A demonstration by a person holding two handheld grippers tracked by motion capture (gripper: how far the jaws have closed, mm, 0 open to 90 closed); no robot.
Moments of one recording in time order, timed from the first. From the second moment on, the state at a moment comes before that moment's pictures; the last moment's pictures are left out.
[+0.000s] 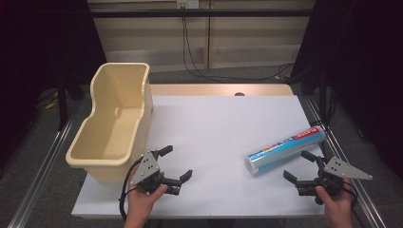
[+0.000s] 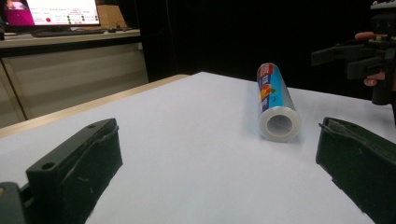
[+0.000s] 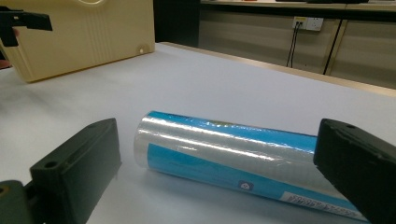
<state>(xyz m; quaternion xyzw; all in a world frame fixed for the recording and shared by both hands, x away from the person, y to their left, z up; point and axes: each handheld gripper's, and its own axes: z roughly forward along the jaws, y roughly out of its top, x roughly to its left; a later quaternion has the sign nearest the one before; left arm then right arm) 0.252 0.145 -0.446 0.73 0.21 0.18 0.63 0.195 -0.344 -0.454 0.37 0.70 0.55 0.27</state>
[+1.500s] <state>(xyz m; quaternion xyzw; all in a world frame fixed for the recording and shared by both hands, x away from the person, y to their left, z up) 0.277 0.043 -0.460 0.76 0.19 0.11 0.61 0.195 -0.344 -0.455 0.37 0.70 0.55 0.26</state>
